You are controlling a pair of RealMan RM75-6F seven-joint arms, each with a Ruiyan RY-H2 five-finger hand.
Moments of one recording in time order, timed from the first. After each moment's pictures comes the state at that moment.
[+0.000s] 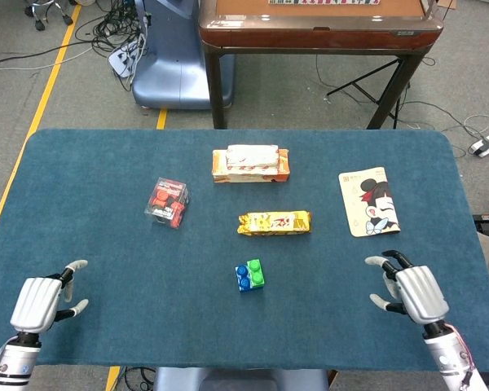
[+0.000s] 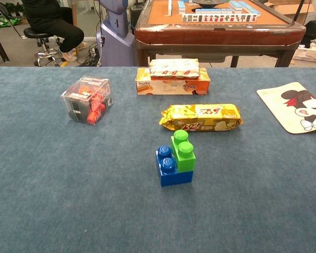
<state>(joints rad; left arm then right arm) -0.13 -1.31 -0.01 -1.48 1.58 1.48 0.10 0.16 -1.24 0.00 -1.57 -1.68 1.42 0.07</state>
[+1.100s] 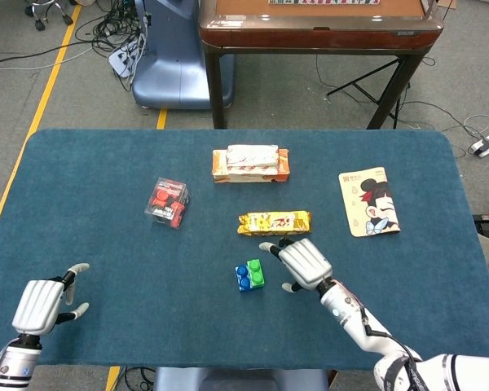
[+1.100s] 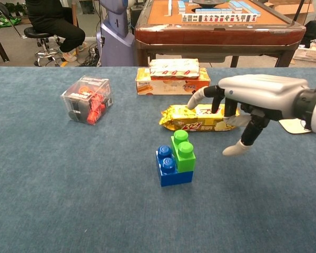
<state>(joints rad) -0.14 -1.30 0.01 -1.49 1.57 1.46 0.11 0.63 -1.38 0.16 -1.88 -1.14 0.90 -0.55</state>
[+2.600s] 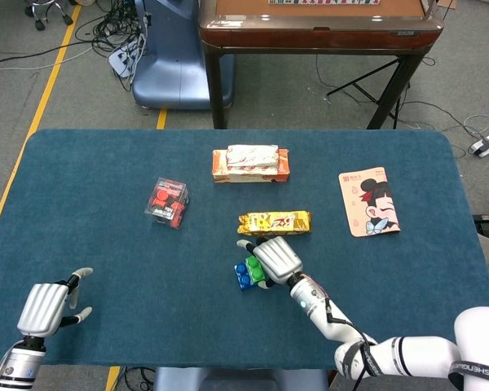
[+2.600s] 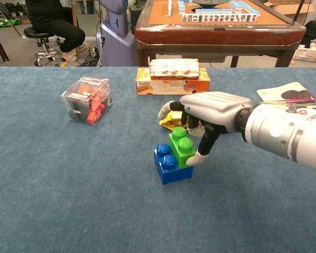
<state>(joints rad) -0.13 -1.33 0.02 -1.47 1.57 1.44 0.11 0.79 -1.61 0.13 -1.67 -1.00 0.95 -0.56</state>
